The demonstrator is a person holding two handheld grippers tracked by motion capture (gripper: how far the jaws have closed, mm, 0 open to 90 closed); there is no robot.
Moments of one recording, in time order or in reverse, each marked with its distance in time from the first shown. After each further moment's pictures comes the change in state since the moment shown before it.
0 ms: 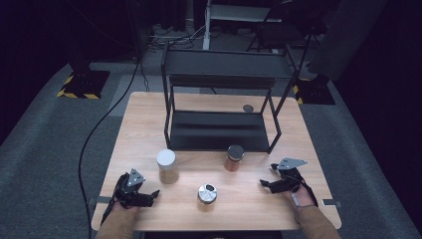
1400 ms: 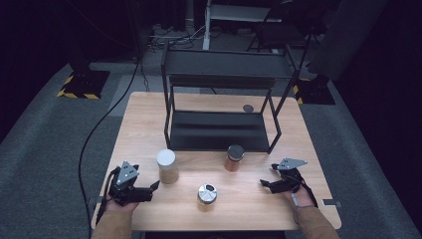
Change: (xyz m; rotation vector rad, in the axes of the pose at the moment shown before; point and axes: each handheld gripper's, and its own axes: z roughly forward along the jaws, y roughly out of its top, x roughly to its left) left arm -0.020 0.019 -0.060 -0.188 0.015 -0.027; right arm 0.001 -0.001 -0.001 -0.002 -0.007 0.008
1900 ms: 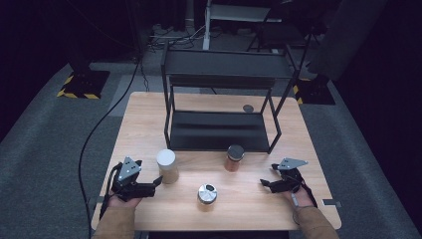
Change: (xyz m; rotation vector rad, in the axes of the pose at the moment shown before) left arm 0.000 0.006 0.008 -0.038 -0.011 0.008; right arm 0.000 -0.001 0.000 -0.004 -0.004 0.003
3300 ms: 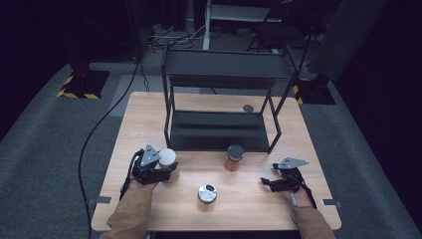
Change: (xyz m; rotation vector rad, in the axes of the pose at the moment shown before) left arm 0.001 0.032 0.052 0.003 -0.057 0.087; right arm 0.004 -0.001 0.000 -0.003 -0.035 0.030
